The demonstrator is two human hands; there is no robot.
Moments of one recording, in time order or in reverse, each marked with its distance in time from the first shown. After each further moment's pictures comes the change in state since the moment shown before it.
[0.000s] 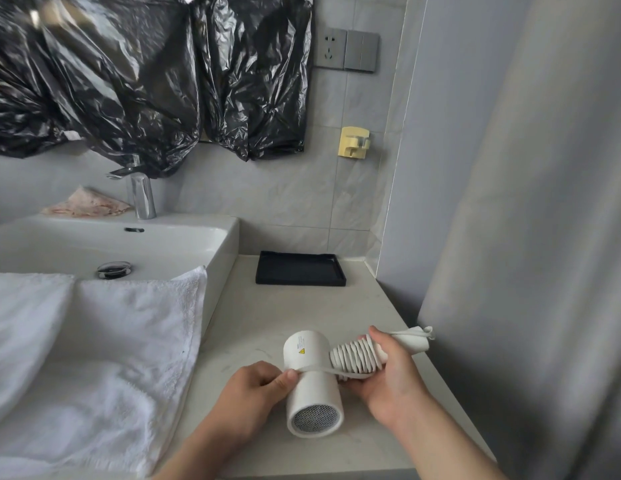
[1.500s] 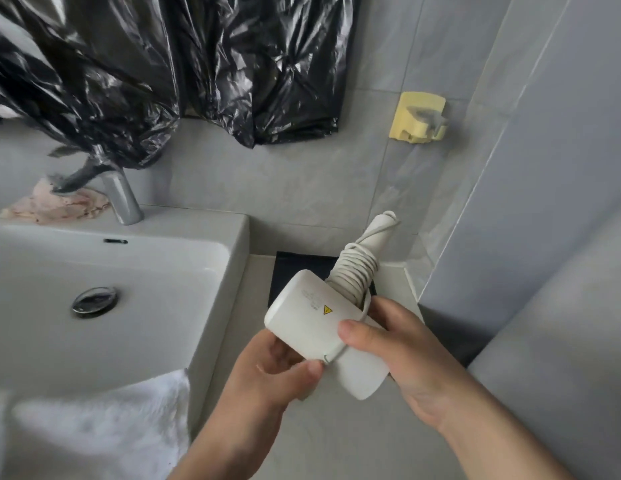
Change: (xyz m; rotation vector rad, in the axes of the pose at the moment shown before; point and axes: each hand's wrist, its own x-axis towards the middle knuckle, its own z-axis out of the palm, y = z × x) left_hand 0.142 0.129 -0.051 -0.812 -0.077 -0.059; right_hand 0.093 -0.136 0.153 -0.827 -0.277 -0.029
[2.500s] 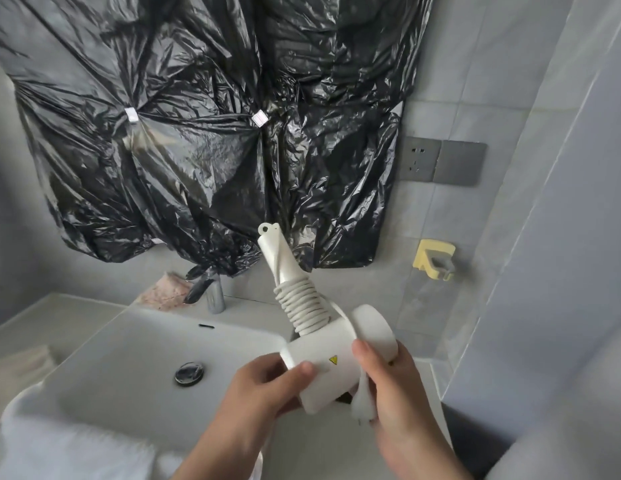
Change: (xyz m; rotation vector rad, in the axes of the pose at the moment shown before) left_hand -0.051 0.225 0.047 0.232 0.234 0.001; right_hand -0.027 -0.160 0.063 0.410 0.117 -0.129
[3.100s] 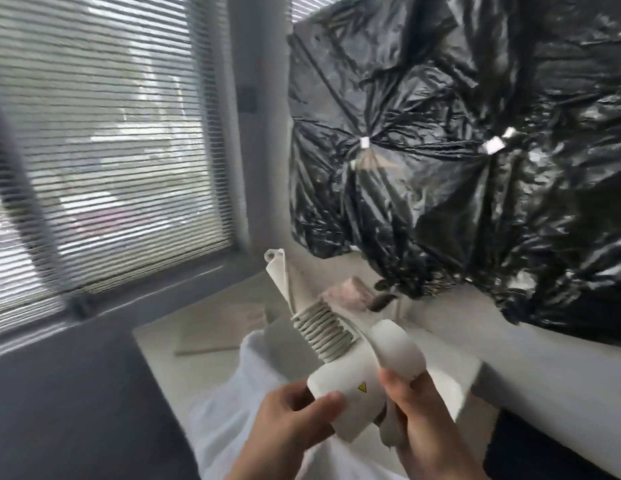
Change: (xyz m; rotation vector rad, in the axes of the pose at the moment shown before) left_hand -0.101 0.014 -0.115 -0.023 0.537 0.105; right_hand -0.013 0.061 0.159 0.169 -0.762 0.186
